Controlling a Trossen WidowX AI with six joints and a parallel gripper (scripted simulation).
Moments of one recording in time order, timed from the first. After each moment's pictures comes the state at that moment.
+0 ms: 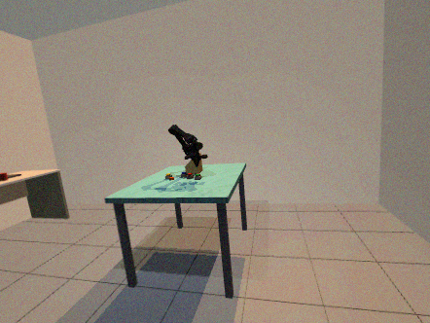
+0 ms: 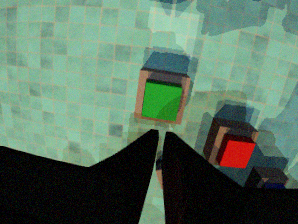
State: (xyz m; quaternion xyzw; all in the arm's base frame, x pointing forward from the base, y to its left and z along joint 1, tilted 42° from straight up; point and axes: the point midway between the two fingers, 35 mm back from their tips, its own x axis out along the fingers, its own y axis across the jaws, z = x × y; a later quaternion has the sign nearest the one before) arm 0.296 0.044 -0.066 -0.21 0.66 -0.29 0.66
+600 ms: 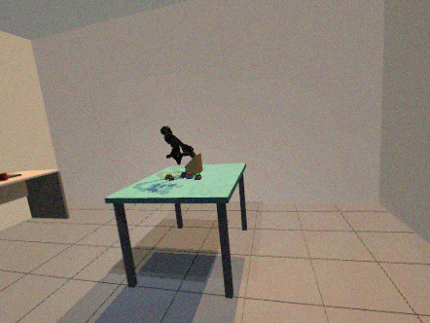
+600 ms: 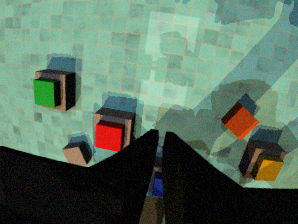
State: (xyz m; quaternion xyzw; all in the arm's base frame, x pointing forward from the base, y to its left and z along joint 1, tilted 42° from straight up) arm 0.299 -0.054 0.057 -0.19 0.66 -0.28 0.67
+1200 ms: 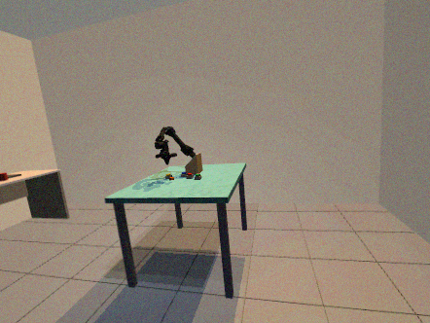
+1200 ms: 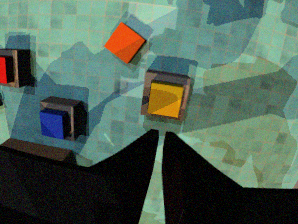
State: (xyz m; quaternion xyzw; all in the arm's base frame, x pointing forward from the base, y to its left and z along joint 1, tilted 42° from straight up) arm 0.213 -0.157 0.145 -0.21 0.66 -0.30 0.66
